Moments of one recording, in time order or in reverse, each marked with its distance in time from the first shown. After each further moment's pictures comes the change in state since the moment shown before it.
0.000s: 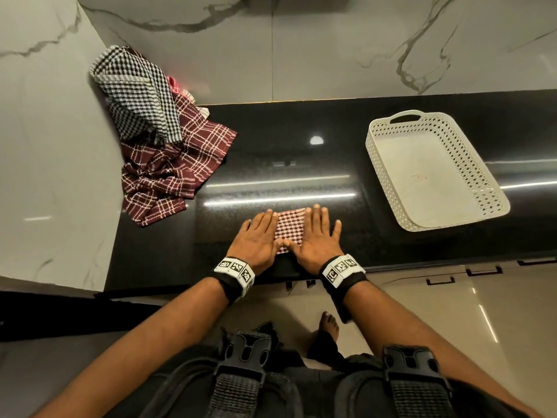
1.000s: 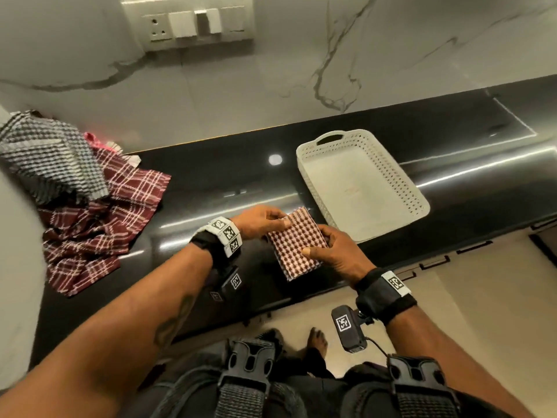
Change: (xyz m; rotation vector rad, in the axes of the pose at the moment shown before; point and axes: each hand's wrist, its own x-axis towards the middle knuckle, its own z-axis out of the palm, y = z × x) left_hand 0.140 0.087 -0.109 -0.910 -0.444 0.160; right_hand -0.066 0.129 -0.104 1.307 0.104 0.037
